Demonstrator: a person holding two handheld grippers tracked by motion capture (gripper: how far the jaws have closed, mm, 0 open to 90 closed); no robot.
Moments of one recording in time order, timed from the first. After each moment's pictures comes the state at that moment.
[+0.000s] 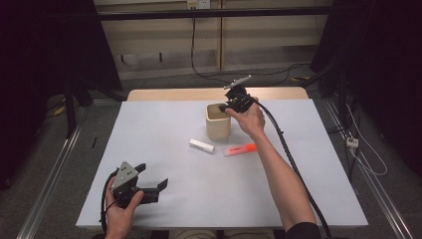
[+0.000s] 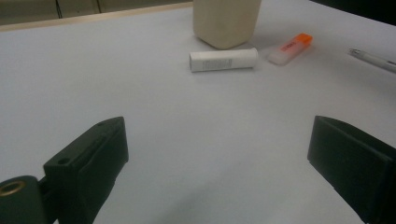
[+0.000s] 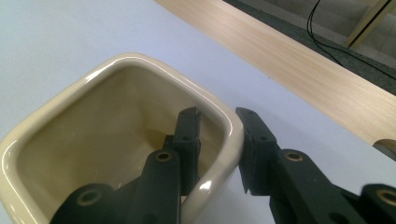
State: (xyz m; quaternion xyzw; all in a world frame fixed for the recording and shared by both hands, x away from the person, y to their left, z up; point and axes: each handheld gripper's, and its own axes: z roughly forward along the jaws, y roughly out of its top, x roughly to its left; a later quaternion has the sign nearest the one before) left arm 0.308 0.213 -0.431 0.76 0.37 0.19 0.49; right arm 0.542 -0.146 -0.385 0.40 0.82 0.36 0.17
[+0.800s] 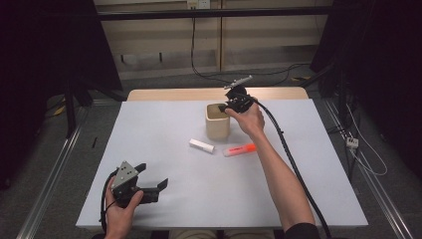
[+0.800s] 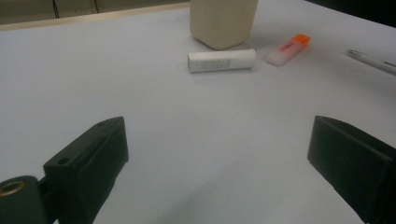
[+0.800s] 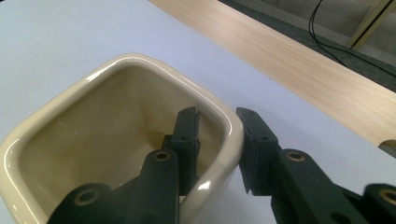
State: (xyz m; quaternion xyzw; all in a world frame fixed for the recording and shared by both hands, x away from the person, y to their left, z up) left arm 0.308 0.214 -0.431 0.76 0.38 0.19 0.50; right arm 0.543 -0.149 -0.387 0.41 0.82 0.37 0.16
